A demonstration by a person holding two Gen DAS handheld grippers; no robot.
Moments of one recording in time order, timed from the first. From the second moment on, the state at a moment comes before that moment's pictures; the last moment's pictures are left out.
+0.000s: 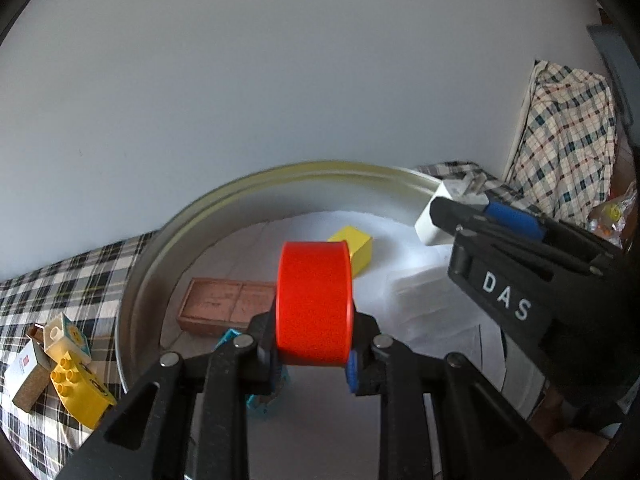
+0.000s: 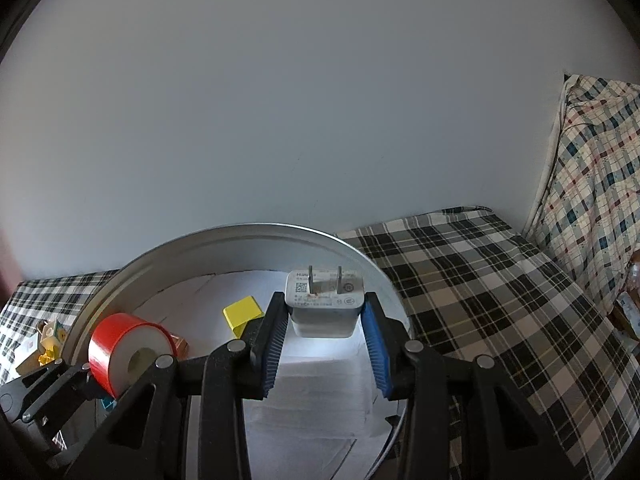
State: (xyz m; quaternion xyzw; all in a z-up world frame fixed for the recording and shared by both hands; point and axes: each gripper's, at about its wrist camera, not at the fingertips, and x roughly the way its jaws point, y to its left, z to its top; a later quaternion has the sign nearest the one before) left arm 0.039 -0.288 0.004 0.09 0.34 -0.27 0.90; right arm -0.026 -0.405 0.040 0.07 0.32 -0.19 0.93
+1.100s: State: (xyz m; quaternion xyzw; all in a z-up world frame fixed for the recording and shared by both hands) left arm 0.006 -0.215 0.027 0.09 0.22 -0.14 0.96; right arm -0.091 -0.388 0.072 0.04 0.07 -0.22 0.97
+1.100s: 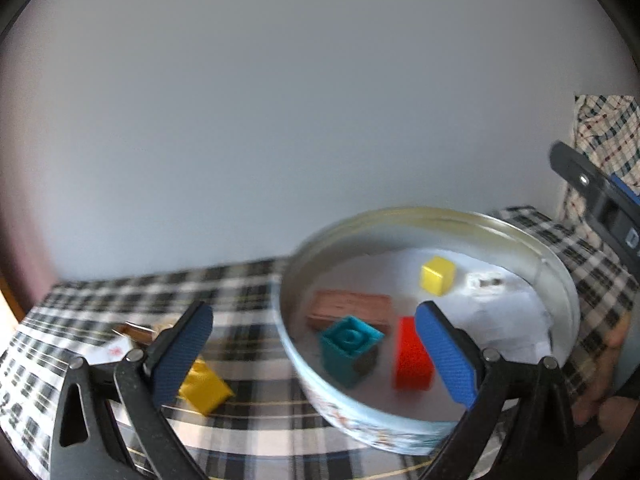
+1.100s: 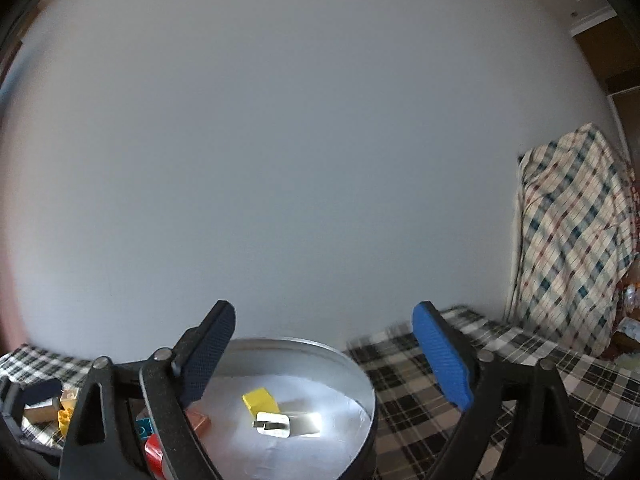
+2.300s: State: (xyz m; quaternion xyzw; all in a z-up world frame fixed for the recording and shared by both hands) left arm -0.001 -0.152 0.025 0.06 0.23 -0.16 0.96; right arm -0.147 -0.322 0.083 0.03 0.01 -0.28 0.96
